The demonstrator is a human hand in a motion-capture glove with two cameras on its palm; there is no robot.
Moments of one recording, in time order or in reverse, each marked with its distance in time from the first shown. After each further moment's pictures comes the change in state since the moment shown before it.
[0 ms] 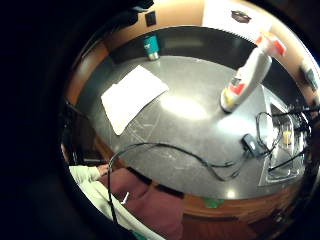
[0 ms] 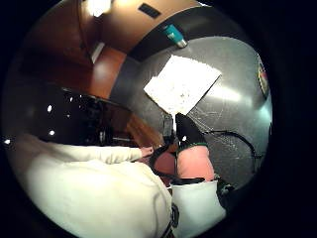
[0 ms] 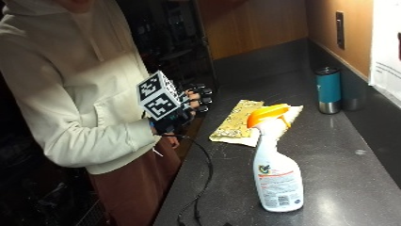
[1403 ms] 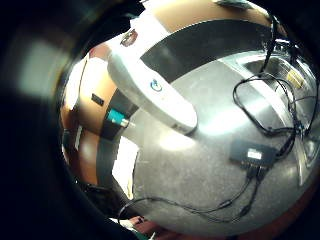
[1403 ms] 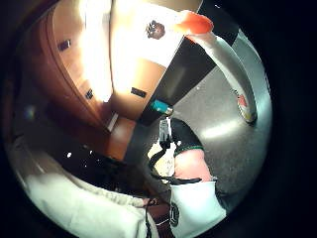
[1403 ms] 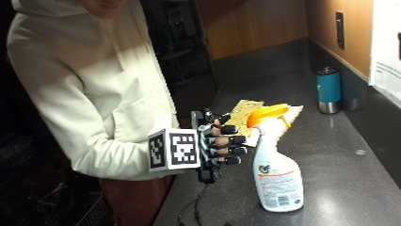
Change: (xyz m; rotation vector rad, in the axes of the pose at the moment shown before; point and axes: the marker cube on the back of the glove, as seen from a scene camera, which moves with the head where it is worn) arm 0.174 -0.058 -0.017 0.491 -0.256 0.434
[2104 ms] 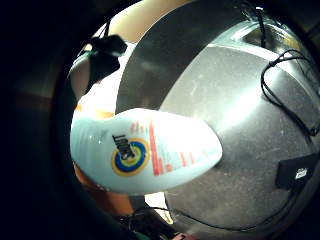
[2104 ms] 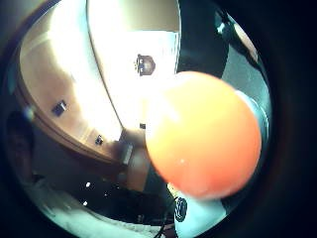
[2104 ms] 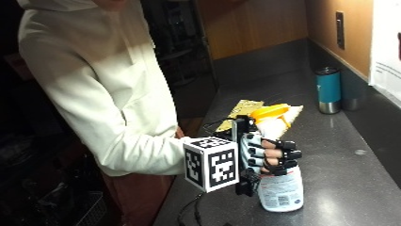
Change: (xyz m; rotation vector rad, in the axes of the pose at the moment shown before) arm 0.019 -0.079 0.050 0.138 -0.175 0.321
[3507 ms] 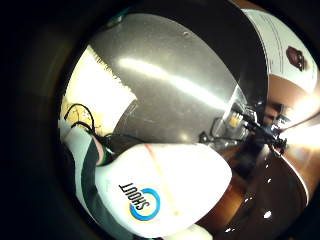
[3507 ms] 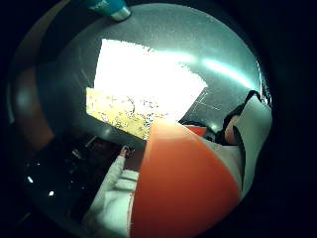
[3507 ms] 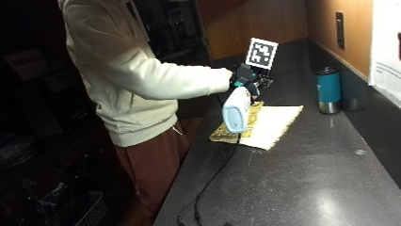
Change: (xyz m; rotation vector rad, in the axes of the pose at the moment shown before) arm -0.164 0.201 0.226 -0.960 1.514 -0.465
